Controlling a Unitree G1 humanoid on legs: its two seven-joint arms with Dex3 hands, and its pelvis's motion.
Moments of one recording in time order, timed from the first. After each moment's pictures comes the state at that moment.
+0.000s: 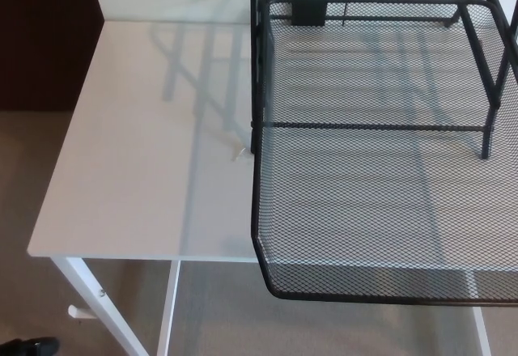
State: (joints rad) left_arm 0.20 0.48 0.13 0.55 -0.08 0.07 -0.36; right_arm 0.47 -0.11 -0.32 -1.00 -0.05 -0.43 0.17
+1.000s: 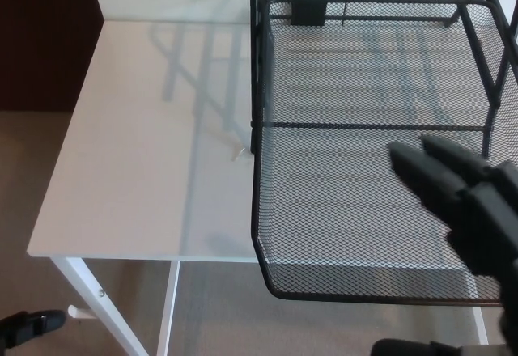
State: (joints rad) left_arm 0.13 0.48 0.13 0.55 -0.08 0.07 -0.37; right_arm 0.53 -0.17 0.02 -0.85 -0.54 -0.47 0.20
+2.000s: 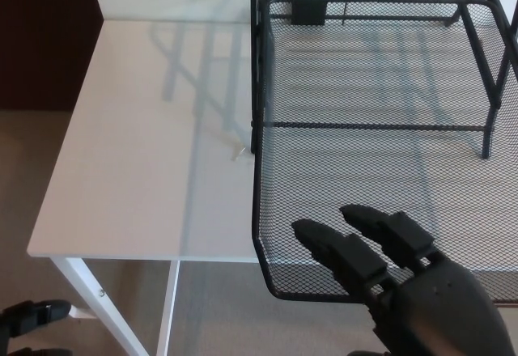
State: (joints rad) left_arm 0.11 0.49 0.12 0.54 -0.08 0.08 -0.37; right_arm 0.43 -0.21 0.20 -0.56 -1.06 -0.40 0.08
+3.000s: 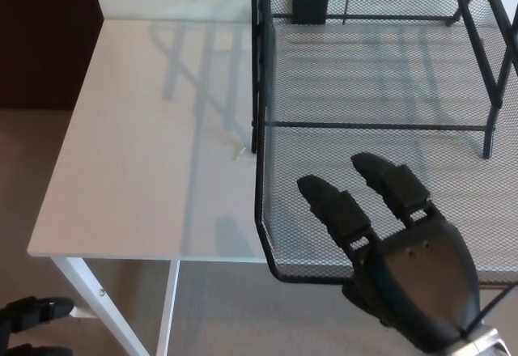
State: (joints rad) left_arm 0.10 0.52 0.08 0.52 -0.08 0.09 -0.38; right_arm 0.19 -0.23 0.32 -0.27 -1.37 -0.18 -0.34
